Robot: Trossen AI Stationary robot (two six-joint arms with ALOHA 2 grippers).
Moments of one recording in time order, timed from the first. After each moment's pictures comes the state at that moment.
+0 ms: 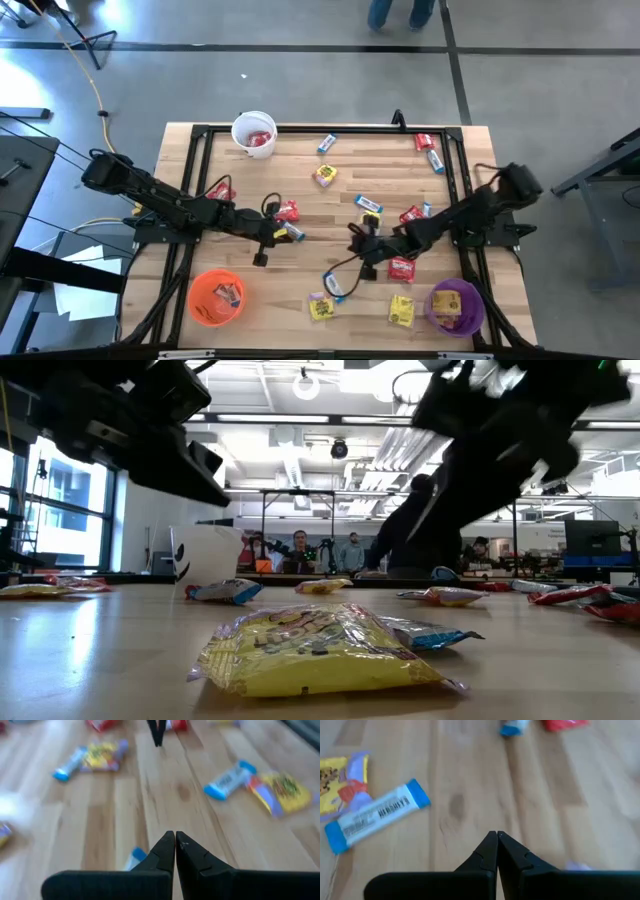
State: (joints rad) left arm -0.23 1.29 0.46 0.29 -0.11 0.04; right arm 0.37 1.59 0.80 -0.08 0.35 0.31
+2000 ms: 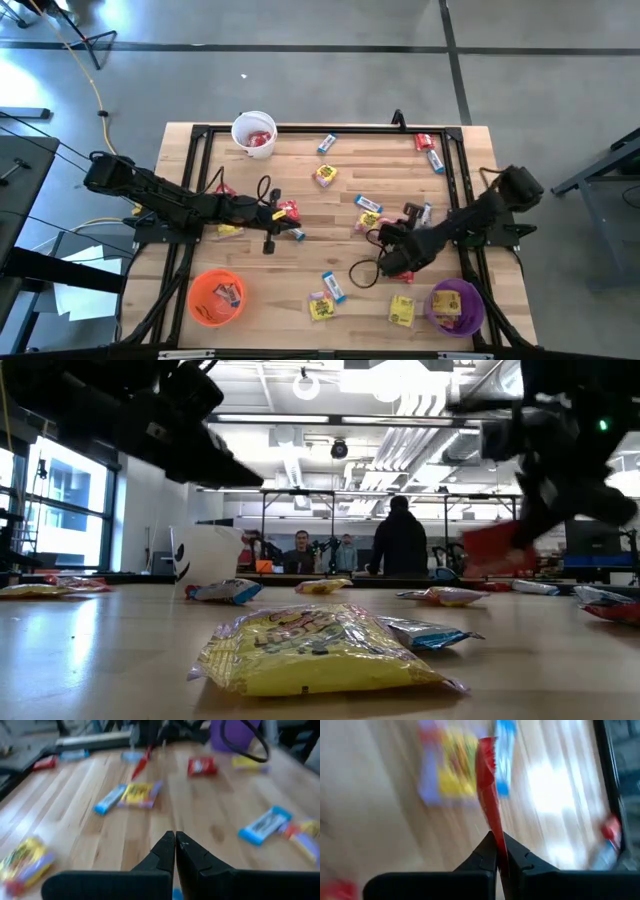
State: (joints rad) left arm -0.13 1.33 0.40 0.59 -0.09 0.07; right arm 0.49 1.62 0.94 -1.00 0.66 0.80
